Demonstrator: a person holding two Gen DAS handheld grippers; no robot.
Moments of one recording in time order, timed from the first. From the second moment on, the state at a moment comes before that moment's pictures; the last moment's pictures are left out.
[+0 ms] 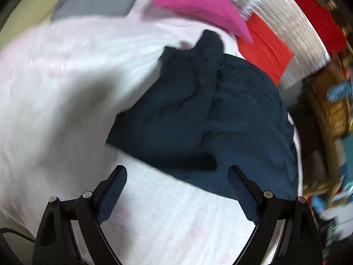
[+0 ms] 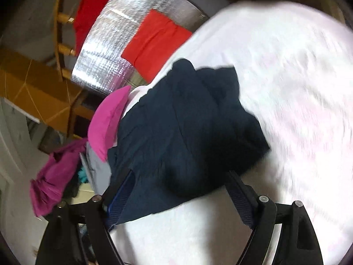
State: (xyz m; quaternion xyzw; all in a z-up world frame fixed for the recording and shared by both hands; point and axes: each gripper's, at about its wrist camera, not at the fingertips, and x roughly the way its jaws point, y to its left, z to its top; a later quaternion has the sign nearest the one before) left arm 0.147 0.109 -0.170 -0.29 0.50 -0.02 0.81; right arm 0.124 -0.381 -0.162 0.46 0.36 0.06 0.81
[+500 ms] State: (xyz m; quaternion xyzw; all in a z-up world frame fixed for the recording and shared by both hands) left arm 0.176 0.124 -0.208 -0.44 0.47 -0.04 0.76; right arm 0.164 -0.381 -0.216 0.55 0.35 0.02 0.75
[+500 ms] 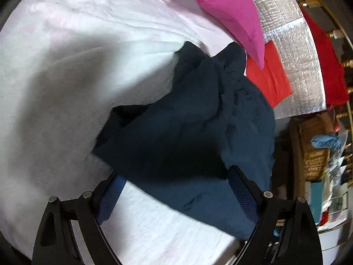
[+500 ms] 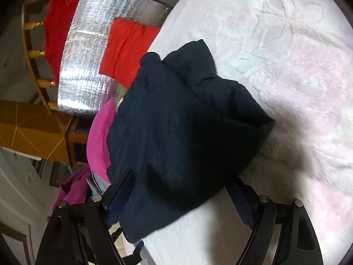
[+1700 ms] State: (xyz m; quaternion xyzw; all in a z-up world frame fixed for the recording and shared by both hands) left arm 0.117 0.149 -0.183 -0.40 0.41 -0.03 0.82; right arm 0.115 -0.355 -0.206 0.49 0.37 0.04 0.78
